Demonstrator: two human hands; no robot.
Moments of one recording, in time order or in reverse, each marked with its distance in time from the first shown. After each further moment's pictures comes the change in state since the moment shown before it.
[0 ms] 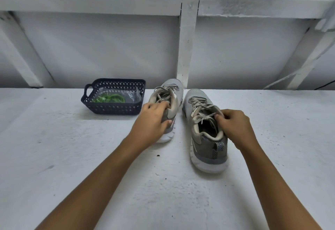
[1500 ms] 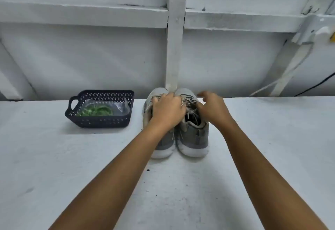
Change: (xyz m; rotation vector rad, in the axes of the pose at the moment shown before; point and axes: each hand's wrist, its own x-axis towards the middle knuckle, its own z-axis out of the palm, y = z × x) left_hand 0.087 0.058 0.018 0.222 -0.064 -0.037; right_hand 0.069 -0.032 0.005 -0.227 0.023 -0.180
